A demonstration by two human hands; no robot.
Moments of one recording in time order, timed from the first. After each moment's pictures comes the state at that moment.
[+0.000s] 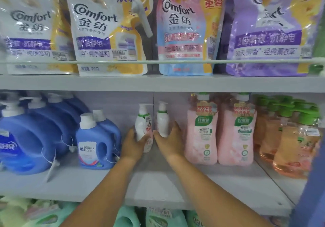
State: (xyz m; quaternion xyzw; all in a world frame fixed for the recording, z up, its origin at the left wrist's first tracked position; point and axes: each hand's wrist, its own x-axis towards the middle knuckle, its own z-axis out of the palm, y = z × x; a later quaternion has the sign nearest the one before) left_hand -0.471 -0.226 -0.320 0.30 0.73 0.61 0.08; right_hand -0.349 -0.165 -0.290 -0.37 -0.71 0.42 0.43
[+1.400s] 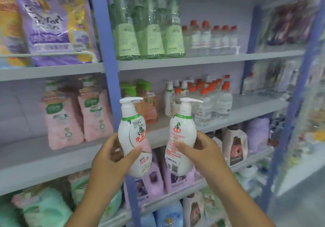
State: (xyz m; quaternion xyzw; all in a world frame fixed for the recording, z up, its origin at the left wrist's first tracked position) left_hand -0.026 -0.269 -0.303 0.51 0.51 0.65 0.23; right_hand 0.217 -0.205 -0.295 -0.37 -0.60 0.49 0.51
